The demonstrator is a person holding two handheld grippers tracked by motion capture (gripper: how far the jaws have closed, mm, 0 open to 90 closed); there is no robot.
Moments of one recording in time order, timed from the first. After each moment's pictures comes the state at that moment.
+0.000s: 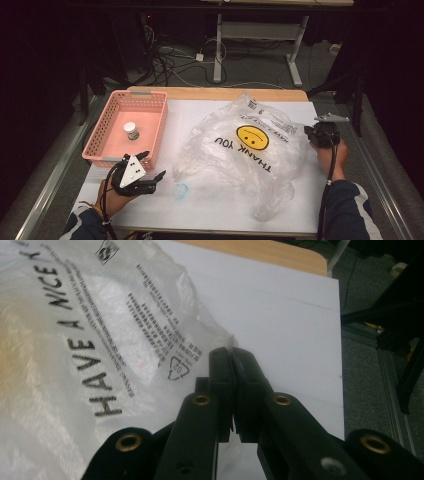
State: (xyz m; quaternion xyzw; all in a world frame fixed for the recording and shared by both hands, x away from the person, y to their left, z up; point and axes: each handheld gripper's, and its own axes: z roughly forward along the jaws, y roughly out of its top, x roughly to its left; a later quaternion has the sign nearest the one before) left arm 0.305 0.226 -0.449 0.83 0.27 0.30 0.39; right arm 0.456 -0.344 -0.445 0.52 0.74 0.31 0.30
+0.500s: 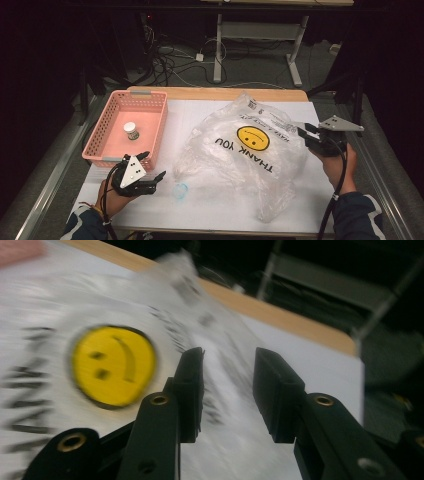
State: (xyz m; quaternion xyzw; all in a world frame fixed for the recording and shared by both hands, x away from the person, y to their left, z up) left arm 0.304 0.225 -0.450 0.83 0.27 0.30 0.39; right arm 0.392 -0.309 -0.385 0.40 0.76 0.41 0.32
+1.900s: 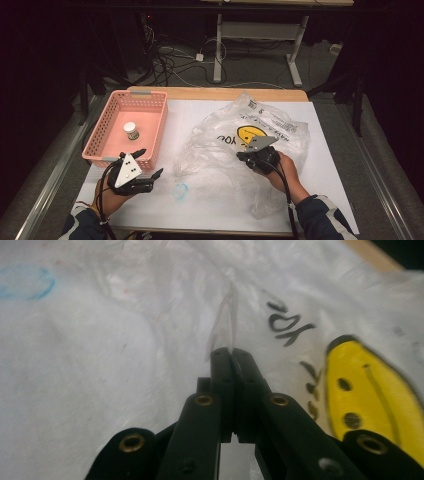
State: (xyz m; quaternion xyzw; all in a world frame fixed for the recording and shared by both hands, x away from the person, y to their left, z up) left arm 0.302 0.233 -0.436 0.81 0.27 0.32 0.41; right arm 0.380 -0.162 -0.424 0.21 0.89 0.35 0.20
